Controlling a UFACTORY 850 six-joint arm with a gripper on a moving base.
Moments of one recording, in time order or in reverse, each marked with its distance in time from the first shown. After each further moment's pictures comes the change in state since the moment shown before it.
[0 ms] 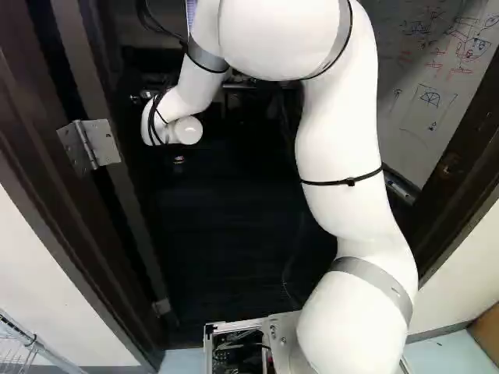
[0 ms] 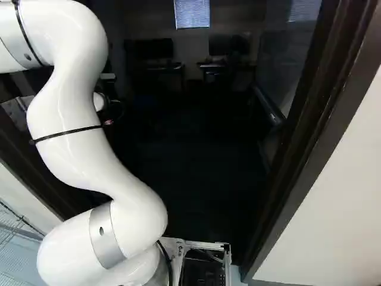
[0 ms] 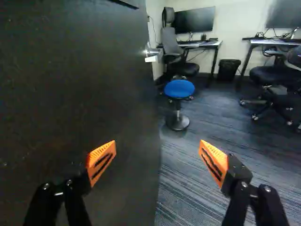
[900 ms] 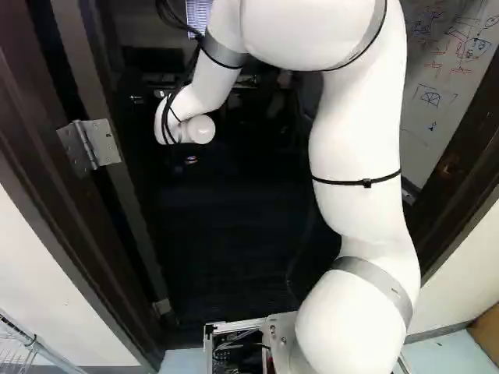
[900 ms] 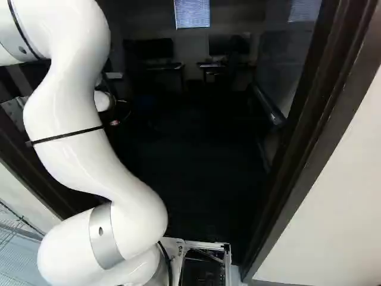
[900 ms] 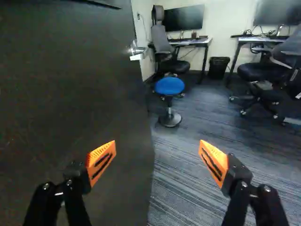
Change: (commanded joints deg) arm -3.3 5.4 6.7 0.0 0.0 0.0
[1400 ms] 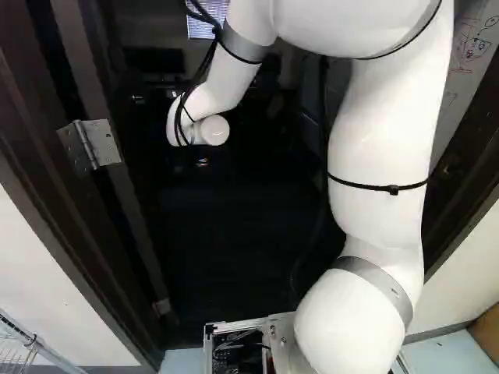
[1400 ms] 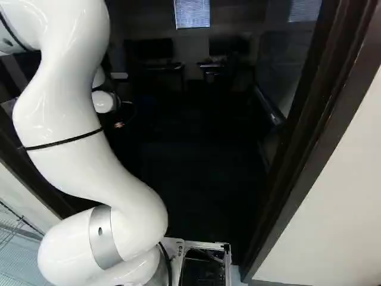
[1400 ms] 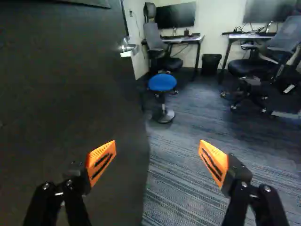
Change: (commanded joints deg) arm -2.1 6.5 7.7 0.0 0.0 0.0
